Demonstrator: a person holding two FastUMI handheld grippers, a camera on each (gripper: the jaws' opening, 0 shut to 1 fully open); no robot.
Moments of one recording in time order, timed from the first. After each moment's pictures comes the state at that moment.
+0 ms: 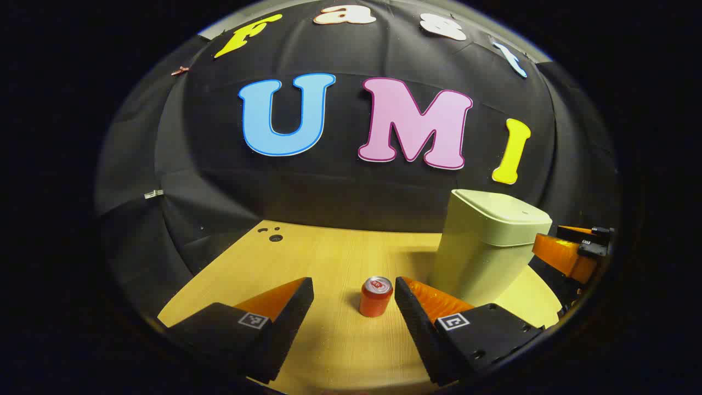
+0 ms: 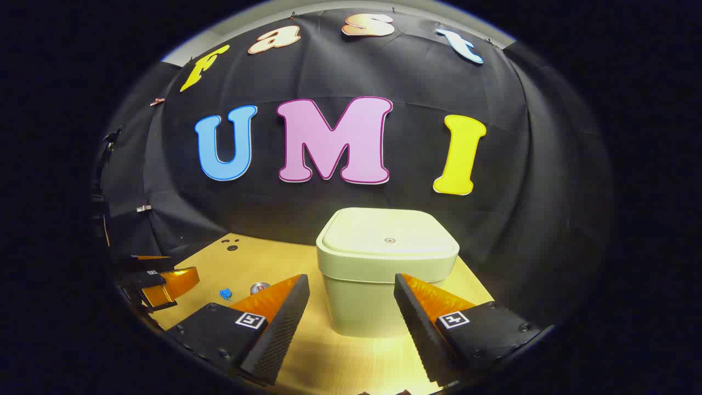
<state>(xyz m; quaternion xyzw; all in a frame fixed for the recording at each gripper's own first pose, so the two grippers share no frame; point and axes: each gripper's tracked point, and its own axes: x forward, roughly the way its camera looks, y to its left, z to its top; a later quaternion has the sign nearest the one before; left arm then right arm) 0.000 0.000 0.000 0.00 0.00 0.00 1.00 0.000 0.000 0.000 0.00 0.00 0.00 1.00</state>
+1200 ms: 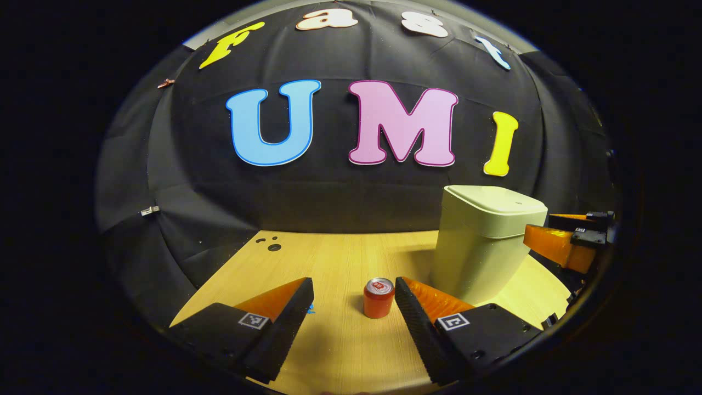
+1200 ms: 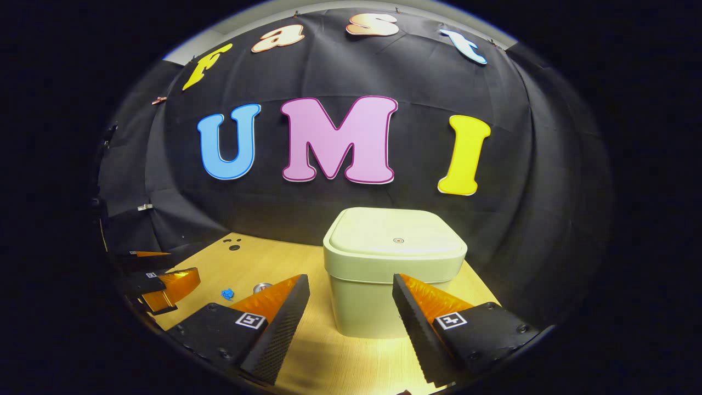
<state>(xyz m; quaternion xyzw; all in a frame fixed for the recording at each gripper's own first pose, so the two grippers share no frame) 0.002 -0.002 0.002 0.04 -0.02 -0.01 1.00 0.004 0.010 -0.003 0.00 0.00 0.00 1.00</state>
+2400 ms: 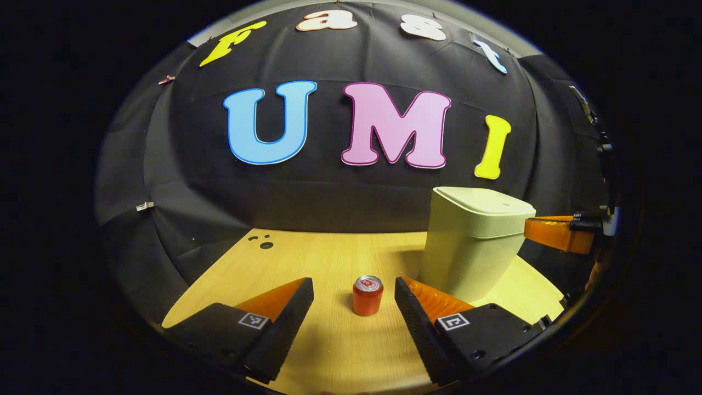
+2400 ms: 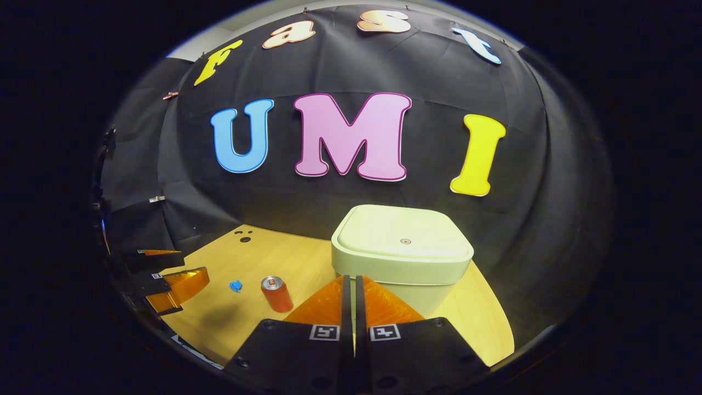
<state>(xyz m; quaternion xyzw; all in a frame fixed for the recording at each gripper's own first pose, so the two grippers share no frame) -0.004 -0.014 -0.004 0.03 -0.02 -0.03 1.00 0.002 0.019 0.005 -0.02 0.02 0.05 1.00</state>
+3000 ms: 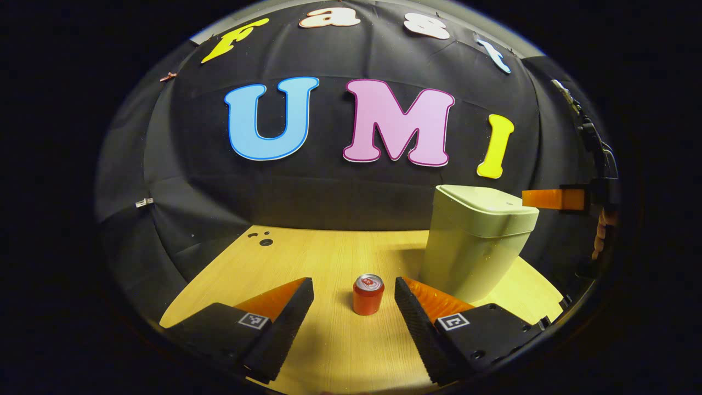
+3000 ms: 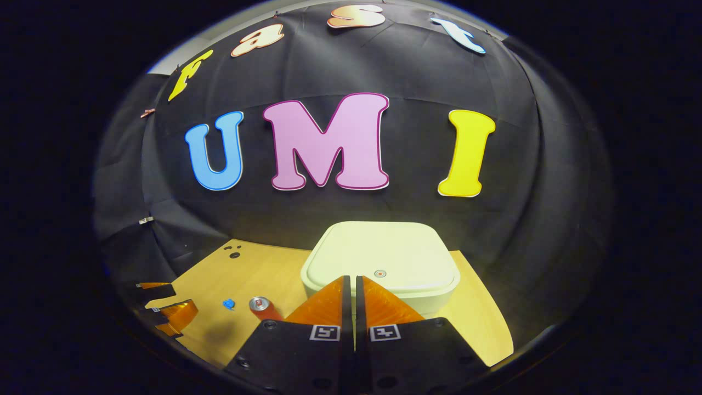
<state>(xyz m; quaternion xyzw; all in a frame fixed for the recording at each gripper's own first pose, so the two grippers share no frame) 0.001 -0.012 -0.008 0.02 -0.02 -0.03 1.00 0.048 -0.023 0.041 0.01 0.02 0.01 1.00</state>
